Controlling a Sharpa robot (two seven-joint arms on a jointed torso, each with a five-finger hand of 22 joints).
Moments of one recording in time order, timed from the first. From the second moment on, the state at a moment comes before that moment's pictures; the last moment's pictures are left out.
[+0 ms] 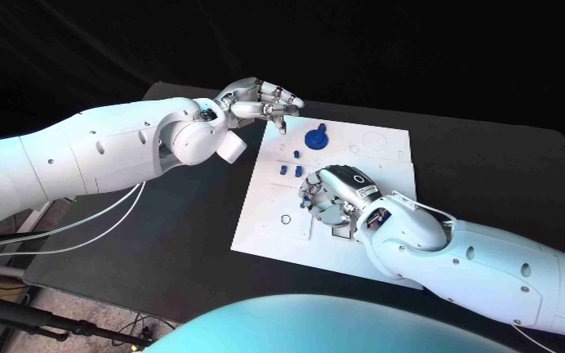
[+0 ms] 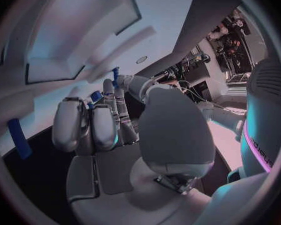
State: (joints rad) left arm 1.17 -0.89 0.00 1.46 -0.27 -0.03 0.23; left_hand 1.42 -0.15 0.53 0.08 0.22 0.93 0.18 0.21 0.35 0.91 0.11 0.63 0.18 1.04 0.03 1.09 0.35 0.17 0.91 0.14 0.89 0.56; right arm 1.01 -0.61 -0.15 1.61 -1.64 -0.53 -0.20; right_hand 1.32 -0.23 0.67 0.02 0.31 1.07 0.13 0.32 0.31 1.27 0.07 0.09 0.13 1.43 -0.02 1.34 0.98 0.09 1.44 0.08 1.21 1.31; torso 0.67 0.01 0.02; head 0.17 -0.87
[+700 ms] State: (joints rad) left arm 1.17 -0.89 0.00 1.46 -0.27 -0.02 0.23; left_hand 1.42 -0.15 0.53 0.08 0.22 0.93 0.18 0.21 0.35 0.91 0.11 0.63 0.18 1.04 0.03 1.09 0.35 0.17 0.91 0.14 0.89 0.57; right arm 1.01 -0.62 -0.15 1.62 -1.65 -0.50 -0.21; right_hand 1.32 -0.23 0.67 0.02 0.32 1.07 0.13 0.32 0.31 1.27 0.07 0.08 0.13 1.43 -0.02 1.33 0.97 0.09 1.44 0.08 1.19 1.31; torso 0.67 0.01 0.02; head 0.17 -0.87
